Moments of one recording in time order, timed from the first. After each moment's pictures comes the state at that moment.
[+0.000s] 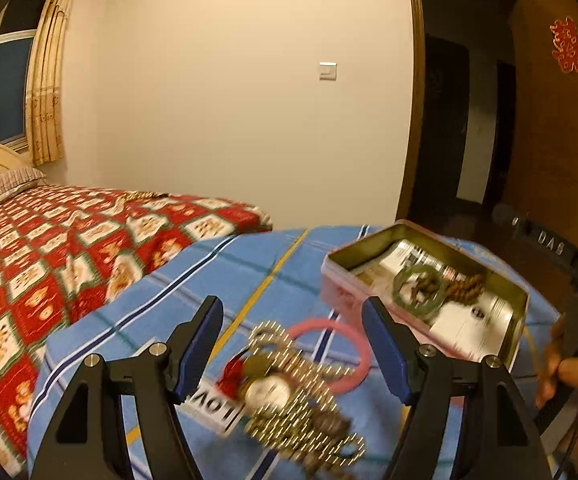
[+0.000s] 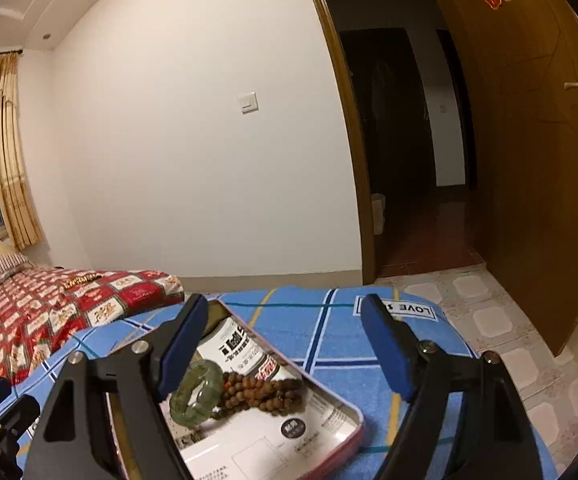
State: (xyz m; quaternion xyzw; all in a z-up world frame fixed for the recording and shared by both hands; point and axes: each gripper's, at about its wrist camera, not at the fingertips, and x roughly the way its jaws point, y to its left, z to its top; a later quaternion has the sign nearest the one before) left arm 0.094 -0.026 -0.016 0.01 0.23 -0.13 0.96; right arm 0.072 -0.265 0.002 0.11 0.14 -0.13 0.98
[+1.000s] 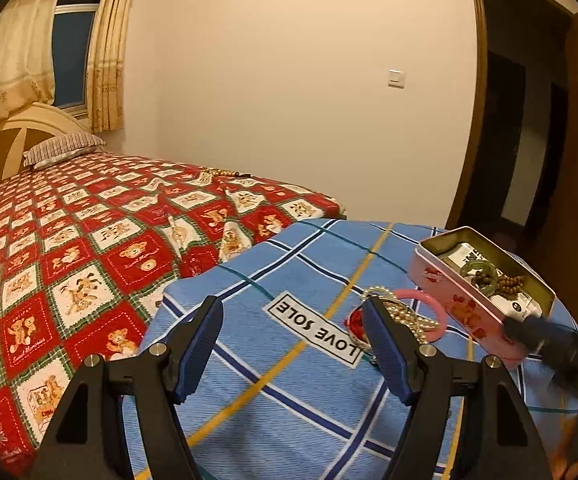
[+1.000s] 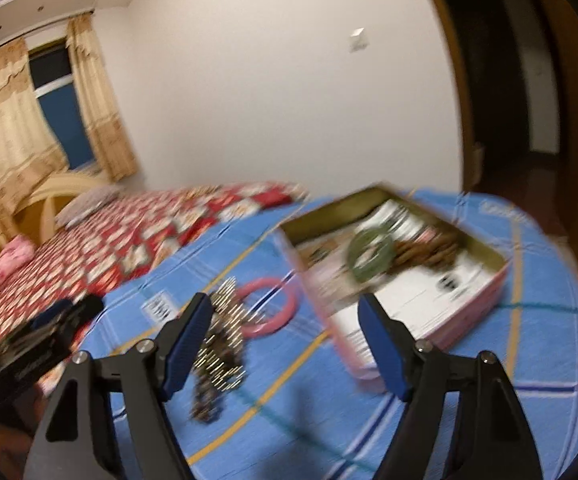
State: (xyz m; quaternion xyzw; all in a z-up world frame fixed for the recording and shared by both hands) left arm 0.047 0.063 -0.010 -0.04 0.24 -0.03 0.97; right arm 0.025 -0.165 -0.024 0.11 0.26 0.09 0.96
